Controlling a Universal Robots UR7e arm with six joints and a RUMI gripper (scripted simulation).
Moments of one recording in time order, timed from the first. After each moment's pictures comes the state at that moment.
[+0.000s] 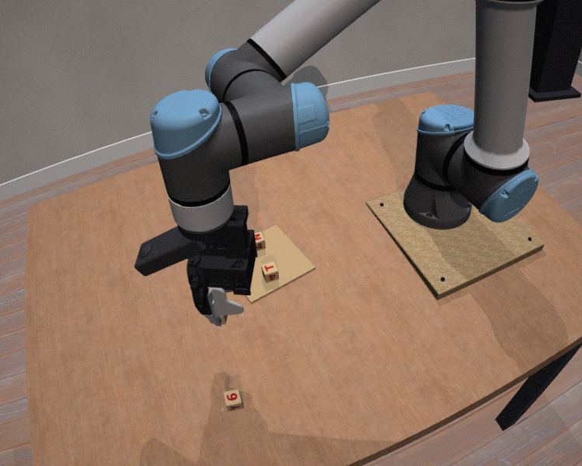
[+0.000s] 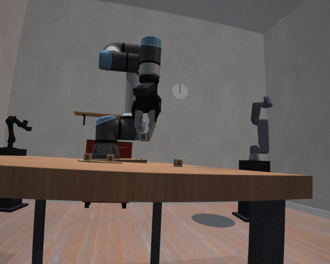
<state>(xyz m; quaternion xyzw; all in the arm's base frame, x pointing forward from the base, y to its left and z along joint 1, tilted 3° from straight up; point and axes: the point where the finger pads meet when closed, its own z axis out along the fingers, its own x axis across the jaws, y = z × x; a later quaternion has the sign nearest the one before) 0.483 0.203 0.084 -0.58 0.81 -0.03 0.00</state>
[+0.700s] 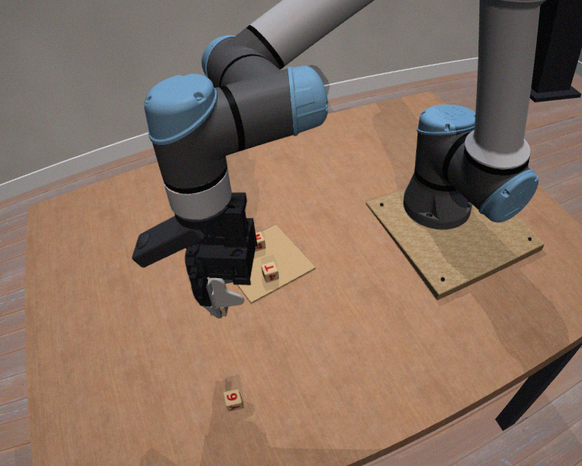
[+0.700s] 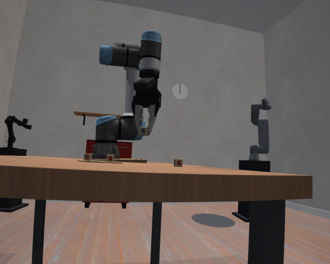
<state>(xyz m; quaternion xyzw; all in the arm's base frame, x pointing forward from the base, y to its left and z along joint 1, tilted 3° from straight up) 0.479 0.203 0.103 -0.58 0.81 -0.02 -0.01</state>
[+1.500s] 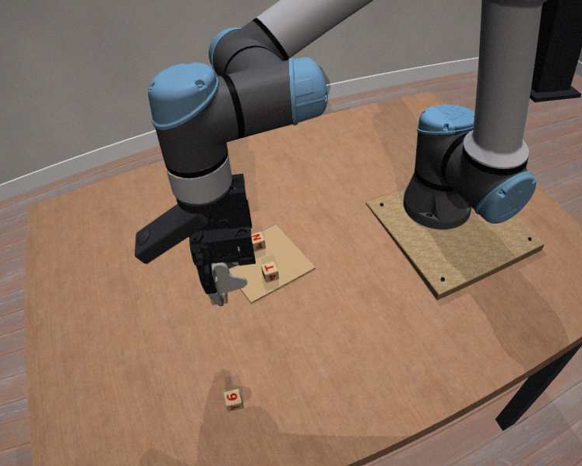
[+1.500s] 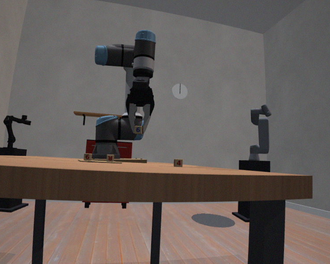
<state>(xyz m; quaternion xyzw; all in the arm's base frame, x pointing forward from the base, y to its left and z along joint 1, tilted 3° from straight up) 0.475 0.183 0.107 -0.66 0.75 -0.02 -0.01</state>
